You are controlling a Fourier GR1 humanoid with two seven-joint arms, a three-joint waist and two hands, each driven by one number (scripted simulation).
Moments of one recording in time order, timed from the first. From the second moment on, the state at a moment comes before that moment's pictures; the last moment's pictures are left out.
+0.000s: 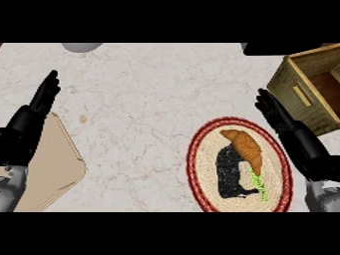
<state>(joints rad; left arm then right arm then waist) -0.19 0.52 -0.20 -1.65 0.06 0.25 0.17 -0.12 -0.37 0.20 -1.64 -0.20 0.08 -0.02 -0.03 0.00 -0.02</state>
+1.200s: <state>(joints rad) 0.07 0.38 -0.18 -1.50 0.25 0.19 0.21 -0.44 -0.57 0.51 -1.95 0.27 0.47 -0.10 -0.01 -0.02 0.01</state>
